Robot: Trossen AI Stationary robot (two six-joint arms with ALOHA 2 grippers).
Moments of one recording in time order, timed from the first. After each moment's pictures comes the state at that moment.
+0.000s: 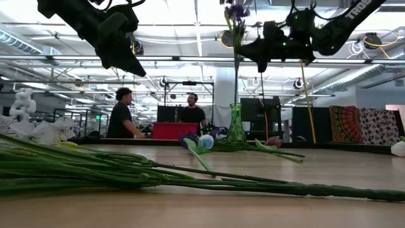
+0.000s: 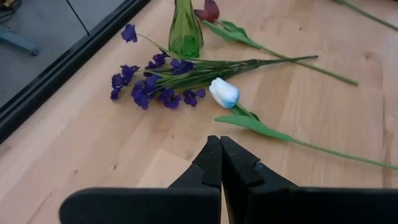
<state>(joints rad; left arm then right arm) 0.05 1.01 0.68 -0.32 -0.27 -0.23 -0.79 1.42 0.79 0.71 -0.66 0.19</state>
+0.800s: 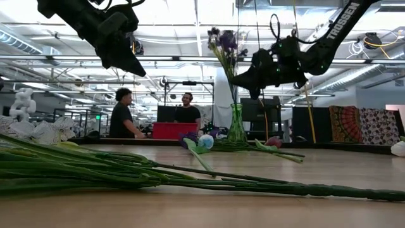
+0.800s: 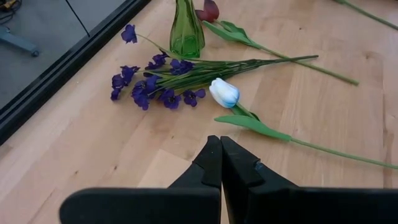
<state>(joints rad) 0.05 1.01 0.68 -0.32 -0.27 -0.23 -0.81 1.64 0.79 0.68 -0.81 0.14</state>
